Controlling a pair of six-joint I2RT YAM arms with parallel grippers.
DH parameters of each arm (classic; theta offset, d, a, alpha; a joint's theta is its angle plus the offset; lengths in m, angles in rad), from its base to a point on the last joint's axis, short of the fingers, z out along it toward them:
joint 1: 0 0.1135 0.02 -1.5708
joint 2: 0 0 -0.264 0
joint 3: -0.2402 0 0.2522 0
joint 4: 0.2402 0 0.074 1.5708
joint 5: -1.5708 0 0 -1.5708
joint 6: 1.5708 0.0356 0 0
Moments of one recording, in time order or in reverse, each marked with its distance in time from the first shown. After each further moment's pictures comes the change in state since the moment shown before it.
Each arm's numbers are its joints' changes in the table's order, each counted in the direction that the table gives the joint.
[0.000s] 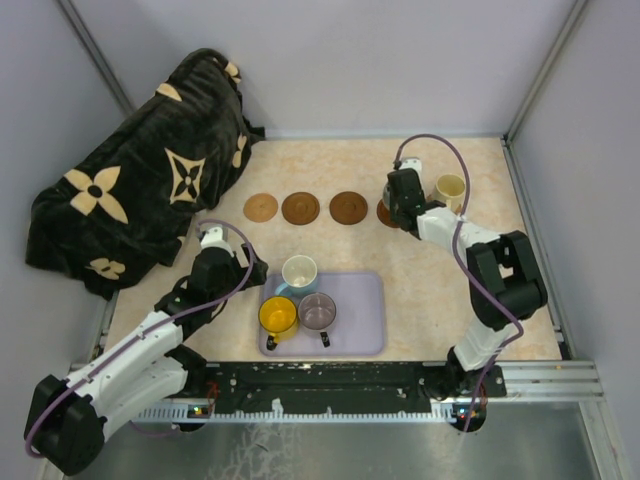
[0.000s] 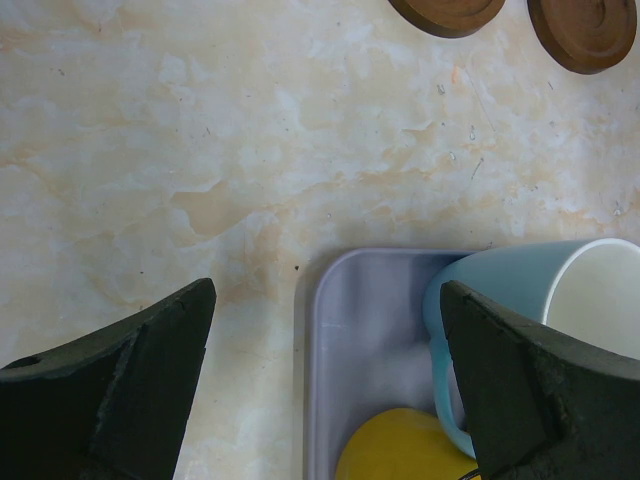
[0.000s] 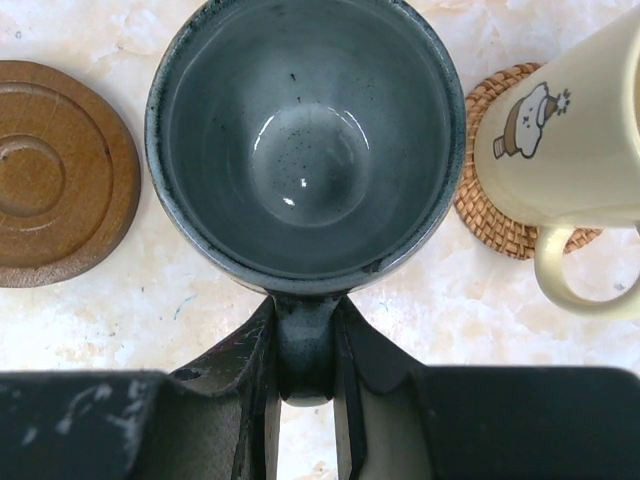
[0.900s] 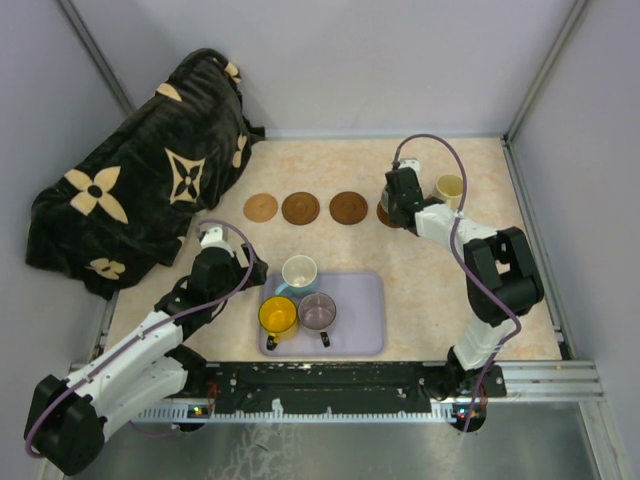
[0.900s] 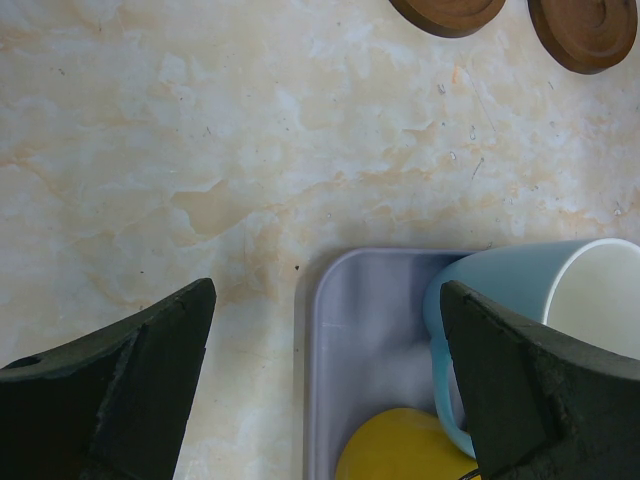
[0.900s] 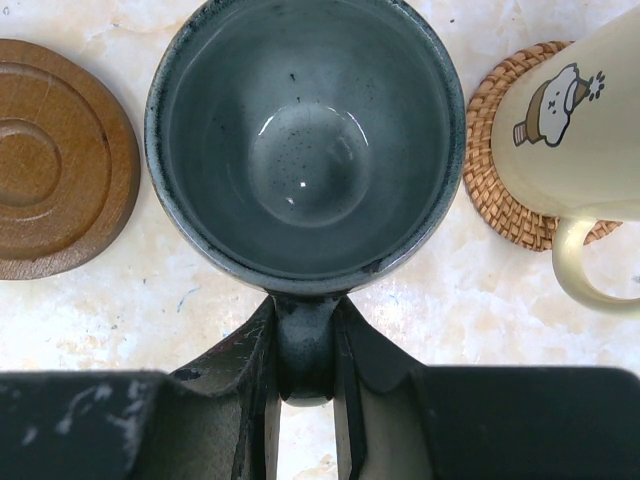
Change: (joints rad) left arm 0.000 0.000 0.000 0.000 0.000 0.000; right arm 0.000 0.040 -0.049 0.067 0.018 0.024
